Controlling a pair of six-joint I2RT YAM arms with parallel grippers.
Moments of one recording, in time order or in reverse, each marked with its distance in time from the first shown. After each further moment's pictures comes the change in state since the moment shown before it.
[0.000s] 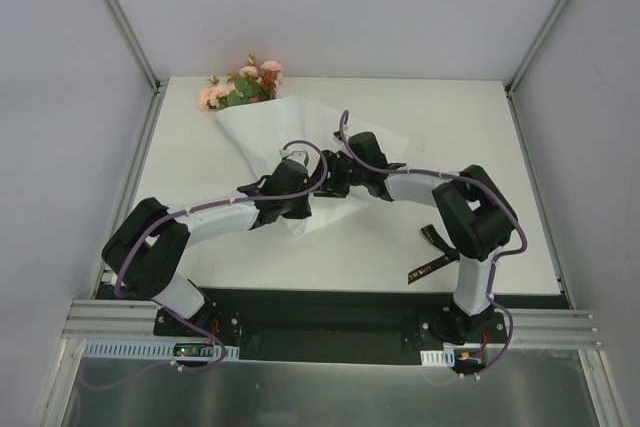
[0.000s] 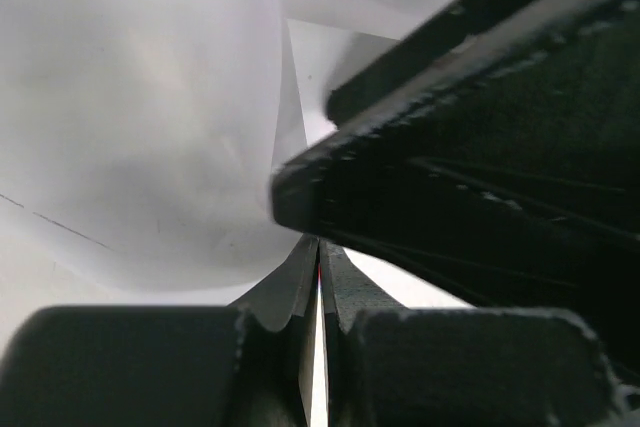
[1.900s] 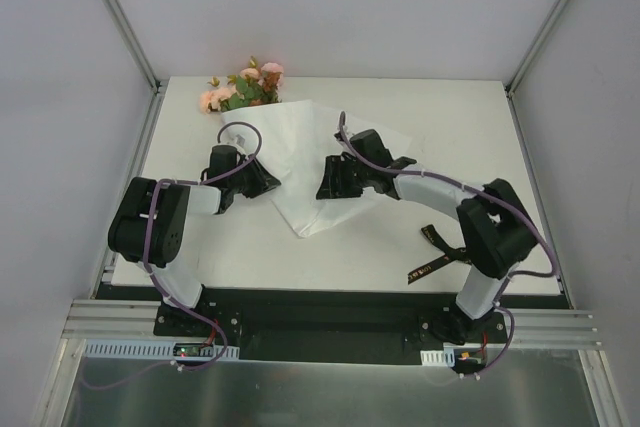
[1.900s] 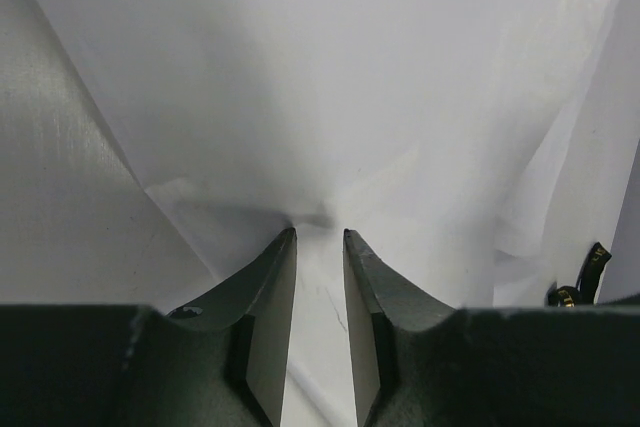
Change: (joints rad) left arm 0.538 0.163 -0.149 0.490 0.449 -0.158; right arm 0.010 -0.077 0.038 -0.280 0.118 -0.232
